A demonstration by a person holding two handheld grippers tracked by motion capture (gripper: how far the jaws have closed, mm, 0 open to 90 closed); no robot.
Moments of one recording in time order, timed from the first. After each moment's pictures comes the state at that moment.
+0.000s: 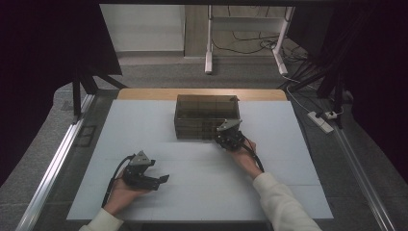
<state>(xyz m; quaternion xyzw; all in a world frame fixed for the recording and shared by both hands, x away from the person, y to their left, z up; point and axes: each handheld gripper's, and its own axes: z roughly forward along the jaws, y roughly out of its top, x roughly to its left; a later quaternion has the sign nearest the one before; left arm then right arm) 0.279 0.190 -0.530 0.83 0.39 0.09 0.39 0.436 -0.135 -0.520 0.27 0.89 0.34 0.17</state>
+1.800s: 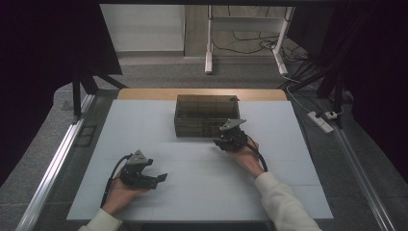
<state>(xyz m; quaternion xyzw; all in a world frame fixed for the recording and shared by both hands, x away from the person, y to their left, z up) 0.279 0.197 -0.529 0.82 0.40 0.10 0.40 0.427 -0.144 -0.508 0.28 0.88 0.35 0.15</state>
